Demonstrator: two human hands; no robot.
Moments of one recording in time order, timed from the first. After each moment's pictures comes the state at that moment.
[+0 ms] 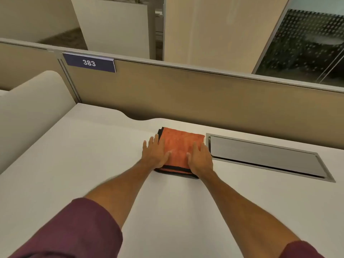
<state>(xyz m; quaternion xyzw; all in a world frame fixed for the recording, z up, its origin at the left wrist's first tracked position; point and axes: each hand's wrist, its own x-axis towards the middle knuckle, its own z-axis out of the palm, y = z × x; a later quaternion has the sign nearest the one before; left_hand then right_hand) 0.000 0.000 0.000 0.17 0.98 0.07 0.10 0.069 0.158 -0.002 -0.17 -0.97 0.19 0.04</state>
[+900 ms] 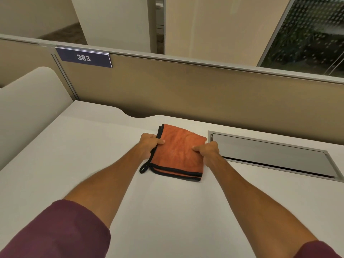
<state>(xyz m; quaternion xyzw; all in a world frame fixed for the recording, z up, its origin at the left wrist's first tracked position) -0.030 -0.004 0.025 -0.16 0.74 0.61 0.24 0.029 0.187 0.012 -0.46 -0.69 0.56 0.00</state>
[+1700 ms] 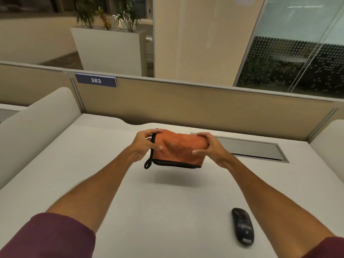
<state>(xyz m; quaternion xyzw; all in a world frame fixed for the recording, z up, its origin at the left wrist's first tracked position) 0.106 -0.048 0.120 0.11 0.71 0.67 0.19 0.198 0.211 0.117 -0.09 -0.80 0.59 -0.01</state>
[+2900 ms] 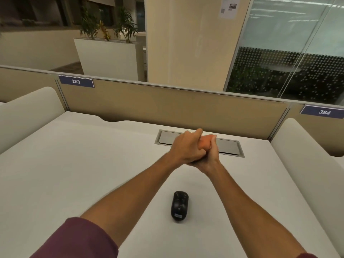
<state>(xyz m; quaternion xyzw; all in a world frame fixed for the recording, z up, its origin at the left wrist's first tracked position) 0.322 0.225 0.182 0.37 0.88 0.29 -0.10 0.335 0.341 0.124 -0.24 -0.36 0.90 -0.03</state>
